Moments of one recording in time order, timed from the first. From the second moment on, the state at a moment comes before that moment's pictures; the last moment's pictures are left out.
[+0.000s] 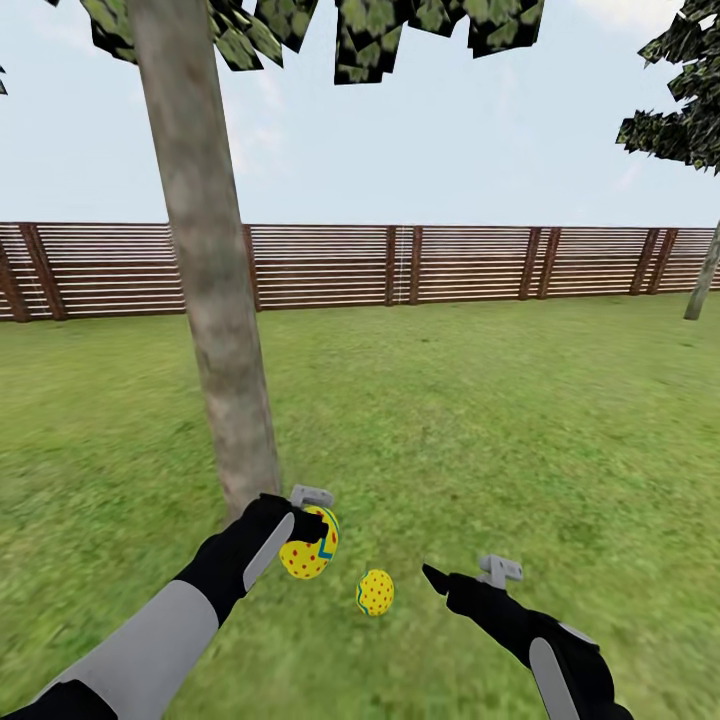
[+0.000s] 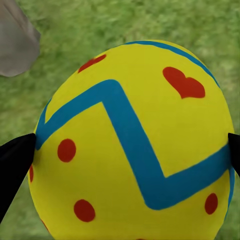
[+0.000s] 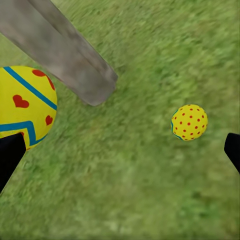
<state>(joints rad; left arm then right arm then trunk) -0.75 -0.04 -0.46 -0.78 0.40 0.77 0.19 -0.11 0.06 -0.08 -1.47 -0.35 0.65 0.23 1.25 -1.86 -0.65</state>
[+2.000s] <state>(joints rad) -0.75 -0.04 -0.47 -0.78 0.40 0.76 0.19 -0.11 0.05 -0.08 -1.47 -0.35 0.65 0.23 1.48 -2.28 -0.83</state>
